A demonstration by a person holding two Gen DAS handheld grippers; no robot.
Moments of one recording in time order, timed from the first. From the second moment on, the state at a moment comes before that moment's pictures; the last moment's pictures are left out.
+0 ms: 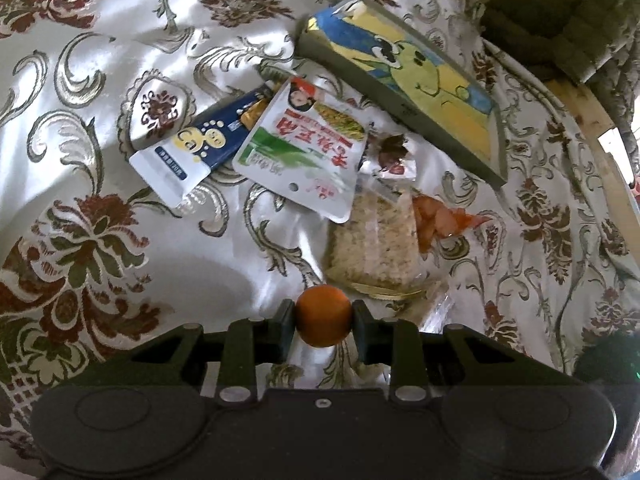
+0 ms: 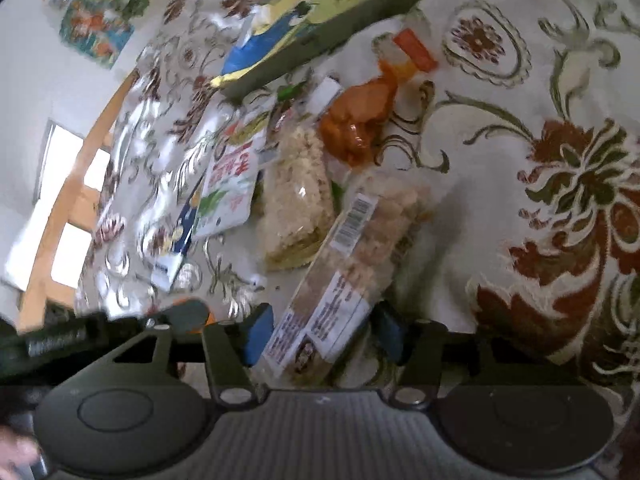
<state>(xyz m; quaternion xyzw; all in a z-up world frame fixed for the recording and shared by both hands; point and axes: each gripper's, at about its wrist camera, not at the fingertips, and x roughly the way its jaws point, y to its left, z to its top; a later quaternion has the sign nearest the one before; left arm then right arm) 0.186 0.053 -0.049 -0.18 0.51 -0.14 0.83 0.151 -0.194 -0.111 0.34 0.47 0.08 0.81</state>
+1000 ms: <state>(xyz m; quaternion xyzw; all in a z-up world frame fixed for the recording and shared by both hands) 0.168 0.029 -0.006 -0.15 0.38 -0.20 0.89 0.131 -0.229 -0.029 0.29 0.40 0.13 0.86</state>
